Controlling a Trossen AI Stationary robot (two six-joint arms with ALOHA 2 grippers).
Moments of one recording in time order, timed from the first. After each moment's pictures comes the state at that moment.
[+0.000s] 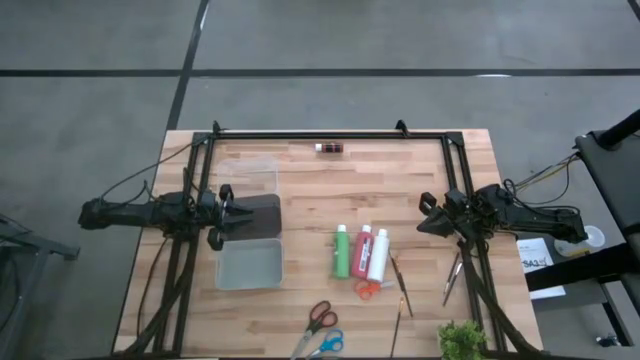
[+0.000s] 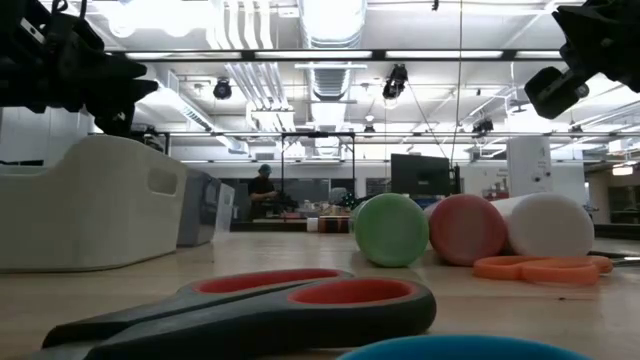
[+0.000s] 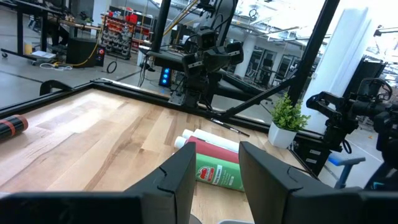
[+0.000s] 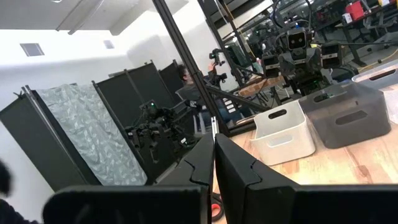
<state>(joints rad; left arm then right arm) -0.08 0.00 0.00 0.03 -0.06 -0.26 -0.09 0.02 0.01 0.24 -0.45 0.62</state>
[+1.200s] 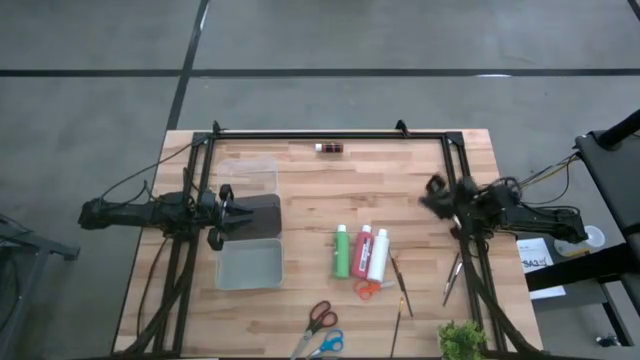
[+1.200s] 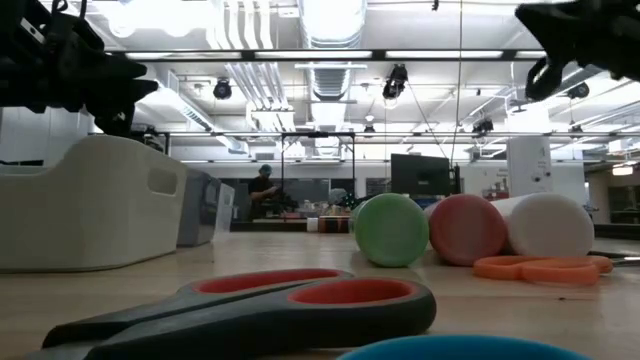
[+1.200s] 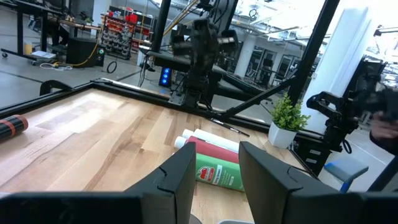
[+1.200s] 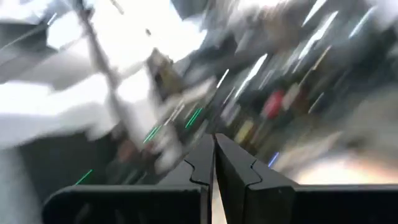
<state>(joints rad) -0.08 0.00 0.00 0.03 -0.06 -0.26 -0.09 0.02 0.01 0.46 -0.03 0.43</state>
